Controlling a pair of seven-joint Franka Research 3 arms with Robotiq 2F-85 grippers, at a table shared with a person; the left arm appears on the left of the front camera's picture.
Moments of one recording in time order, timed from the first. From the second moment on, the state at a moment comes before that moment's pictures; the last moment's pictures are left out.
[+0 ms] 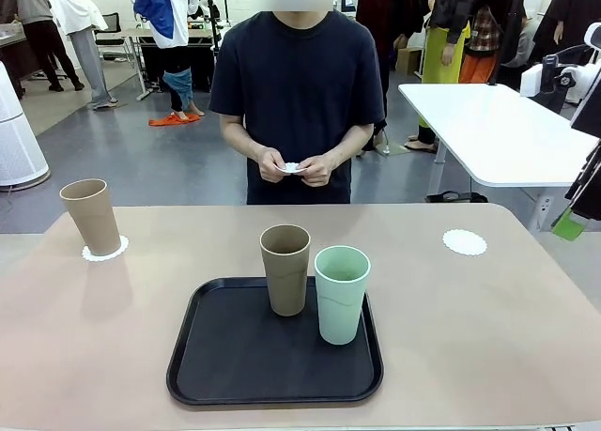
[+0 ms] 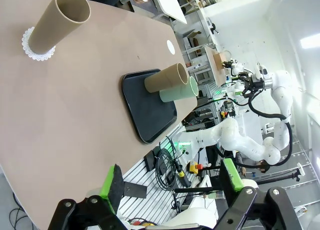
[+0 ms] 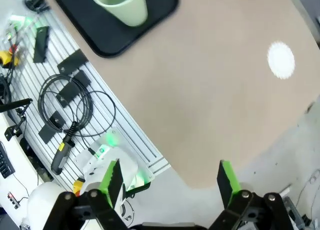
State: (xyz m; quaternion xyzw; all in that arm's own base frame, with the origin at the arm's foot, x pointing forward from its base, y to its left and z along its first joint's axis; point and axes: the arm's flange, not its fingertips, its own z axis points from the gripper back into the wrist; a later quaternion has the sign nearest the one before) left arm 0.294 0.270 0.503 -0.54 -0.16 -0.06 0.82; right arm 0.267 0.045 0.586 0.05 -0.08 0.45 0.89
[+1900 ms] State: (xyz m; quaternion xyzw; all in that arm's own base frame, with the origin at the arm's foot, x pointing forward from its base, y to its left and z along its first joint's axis) left arm 0.294 0.270 0.503 -0.54 -0.16 -0.06 0.82; right arm 0.373 0.058 0.369 0.36 -0.39 0.63 0.57
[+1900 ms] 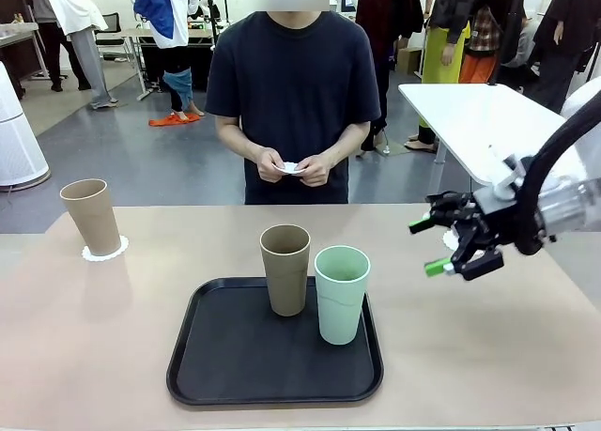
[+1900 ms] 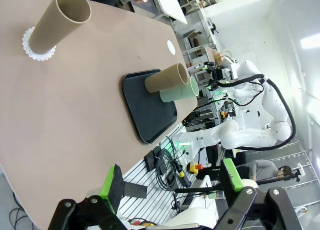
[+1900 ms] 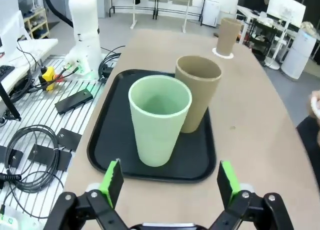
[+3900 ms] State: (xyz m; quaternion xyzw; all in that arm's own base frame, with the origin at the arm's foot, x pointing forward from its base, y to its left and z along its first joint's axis) left arm 0.294 0.270 0.503 -0.54 -0.16 -0.06 0.82; right arm 0.405 0.119 0.268 0.46 -0.32 0.59 0.58
